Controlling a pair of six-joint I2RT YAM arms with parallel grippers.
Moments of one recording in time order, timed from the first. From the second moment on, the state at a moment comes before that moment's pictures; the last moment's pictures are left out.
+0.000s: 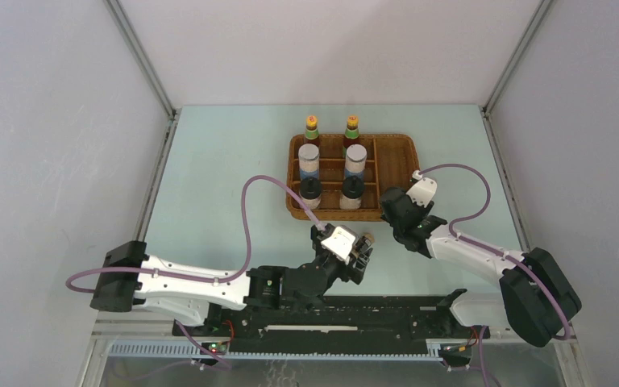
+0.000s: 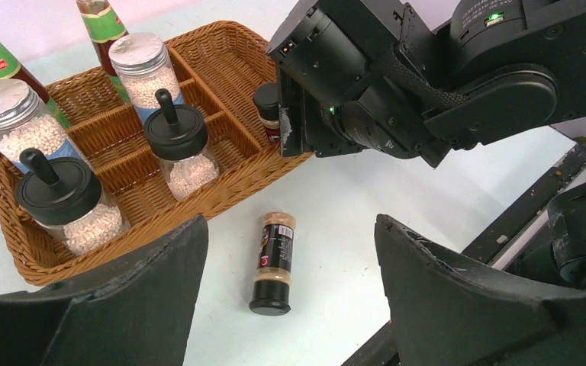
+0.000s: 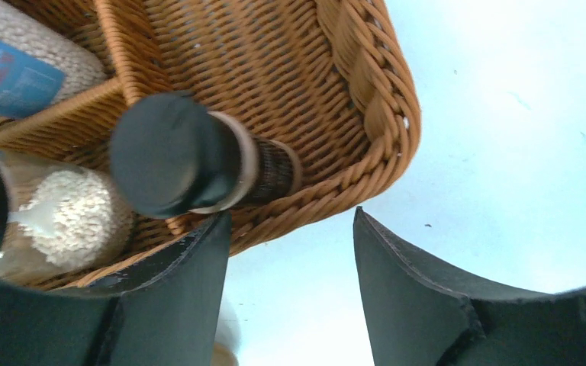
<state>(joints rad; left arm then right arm) -1.58 1.24 0.80 0.31 -0.90 -0.15 0.62 1.26 0.61 -0.18 0.69 0.82</state>
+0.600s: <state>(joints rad) -1.57 1.26 0.80 0.31 -0.92 -0.15 0.62 1.19 0.61 -0.26 0.69 0.74</state>
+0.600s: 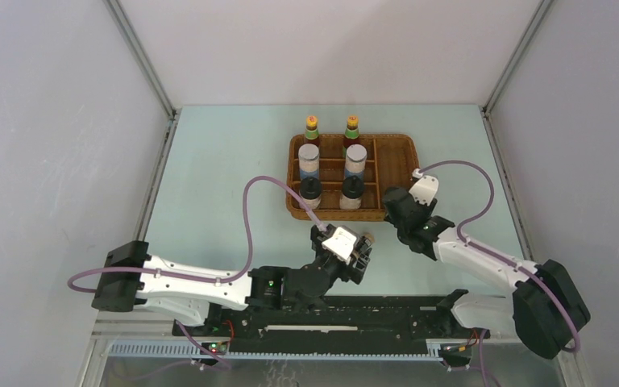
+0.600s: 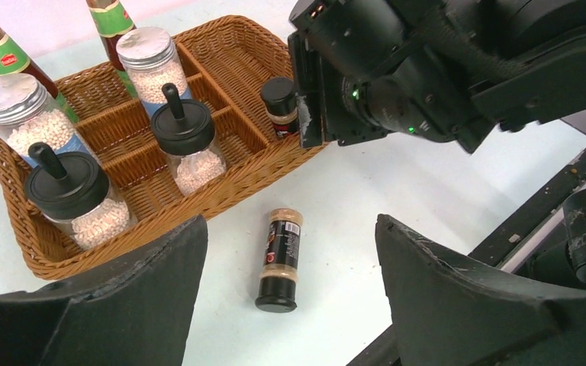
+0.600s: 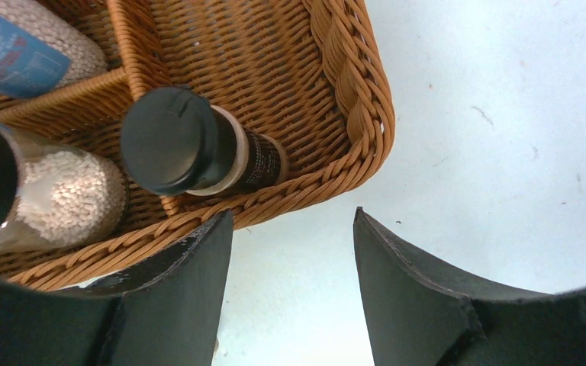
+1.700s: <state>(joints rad) -1.40 1.42 0.83 -0.13 -0.42 -0.44 0.73 0.81 0.89 -0.76 0.68 0.65</state>
